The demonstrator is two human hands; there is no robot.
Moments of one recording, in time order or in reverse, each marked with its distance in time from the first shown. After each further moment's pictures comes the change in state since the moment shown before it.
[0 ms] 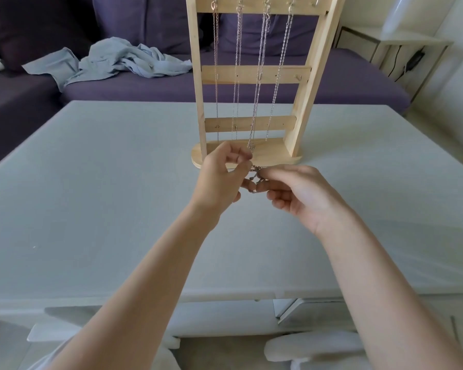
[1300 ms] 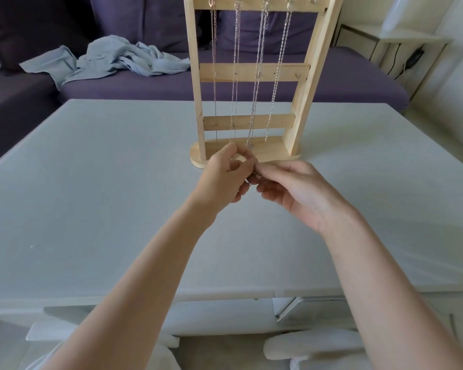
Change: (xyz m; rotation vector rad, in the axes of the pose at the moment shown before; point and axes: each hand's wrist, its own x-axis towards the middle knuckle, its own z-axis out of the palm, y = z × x) left_hand 0.002 0.000 -0.001 -0.027 -0.146 -0.052; right_hand 0.002 0.002 -0.004 0.050 -0.169 -0.091
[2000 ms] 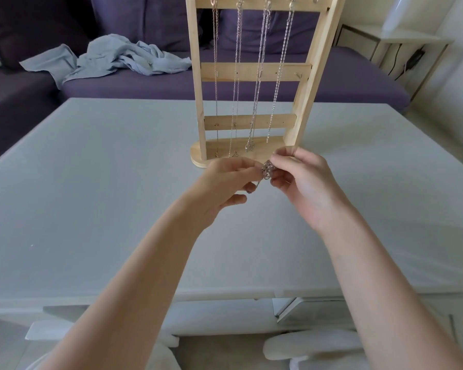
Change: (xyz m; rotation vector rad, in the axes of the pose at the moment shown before) left_hand 0.001 -0.001 -0.005 -0.042 -0.136 -0.210; right_hand 0.002 -0.003 0.003 0.170 0.205 -0.121
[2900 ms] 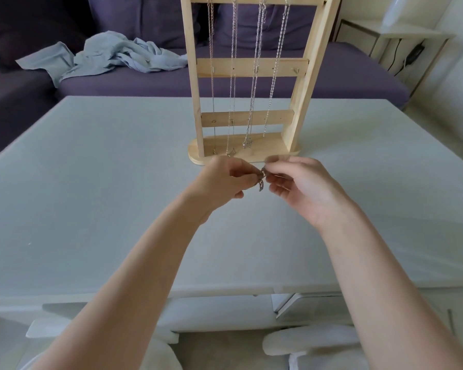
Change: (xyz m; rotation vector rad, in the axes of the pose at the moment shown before) left_hand 0.004 -0.004 0.001 0.245 0.038 0.101; right_hand 0.000 0.001 -0.004 -0.079 0.008 0.170
